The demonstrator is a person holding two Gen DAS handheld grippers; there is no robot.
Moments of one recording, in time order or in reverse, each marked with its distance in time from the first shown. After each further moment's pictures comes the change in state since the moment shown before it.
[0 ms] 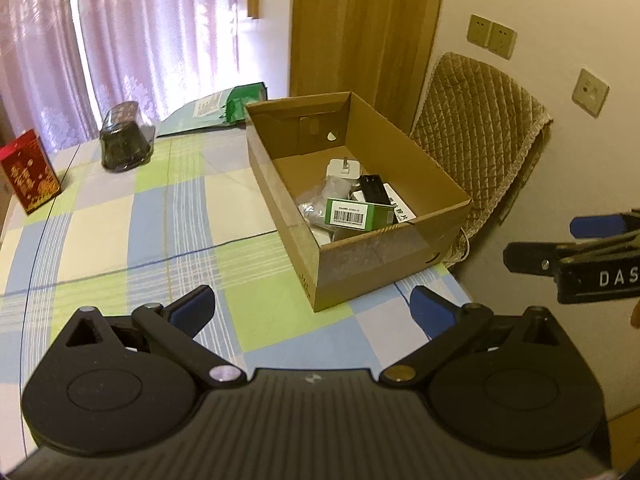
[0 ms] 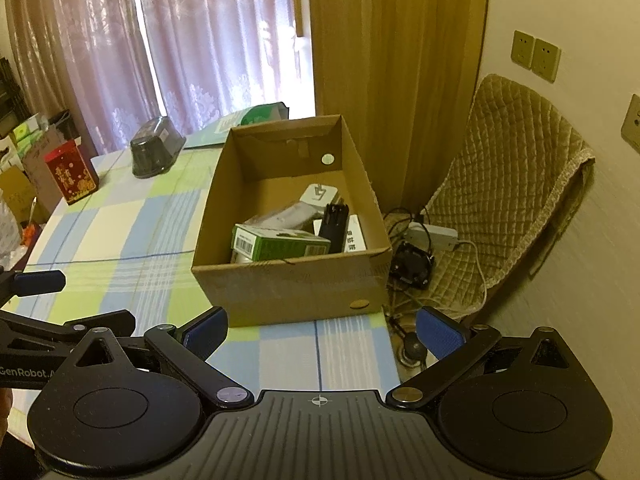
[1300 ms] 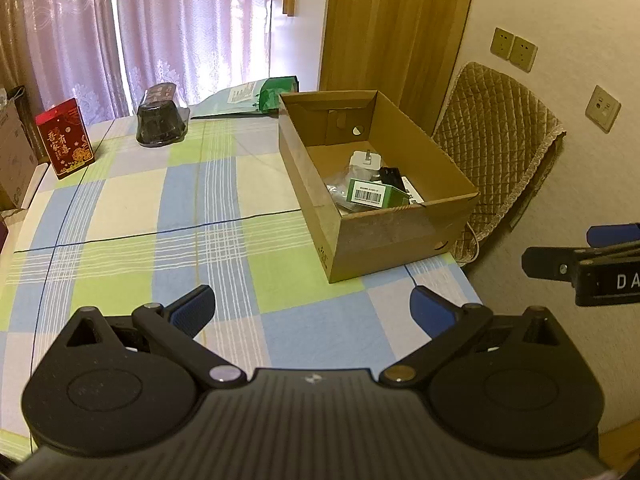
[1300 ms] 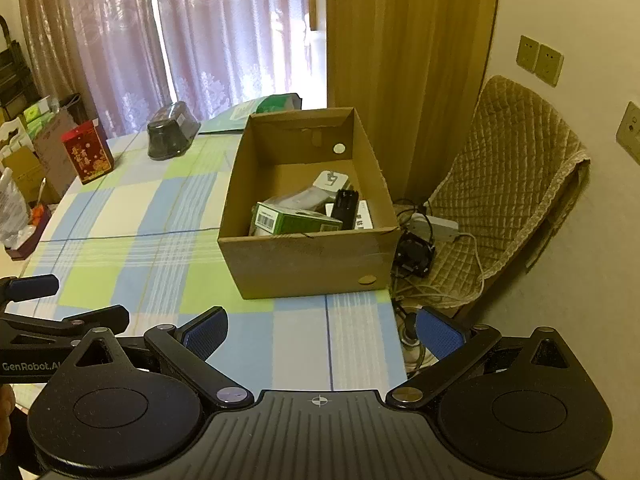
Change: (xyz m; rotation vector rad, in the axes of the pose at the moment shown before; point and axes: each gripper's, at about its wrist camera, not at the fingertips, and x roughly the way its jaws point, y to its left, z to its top) left arm -0.038 0.009 -0.029 -0.069 0.000 0.049; right arm -0.033 0.022 -0.016 -0.029 0.026 0.000
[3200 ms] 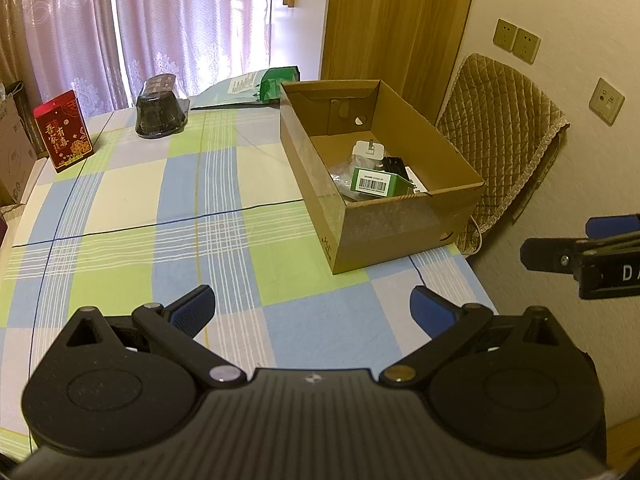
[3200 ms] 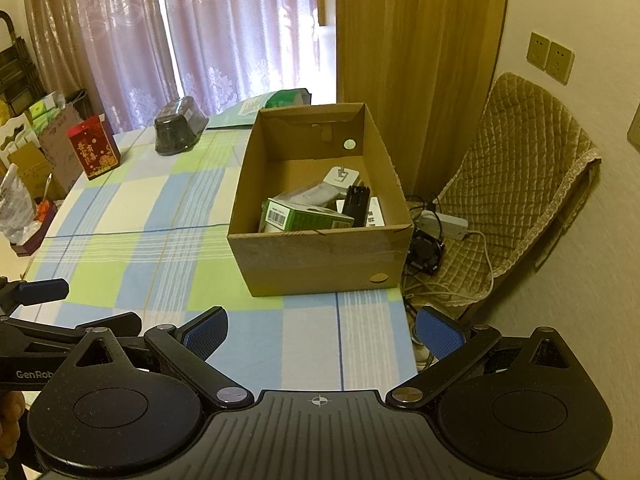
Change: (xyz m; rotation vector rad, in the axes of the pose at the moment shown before) left arm 0.009 0.002 -0.002 0.002 0.025 0.001; right arm 0.006 0.007 0.000 -0.002 0.010 0.017
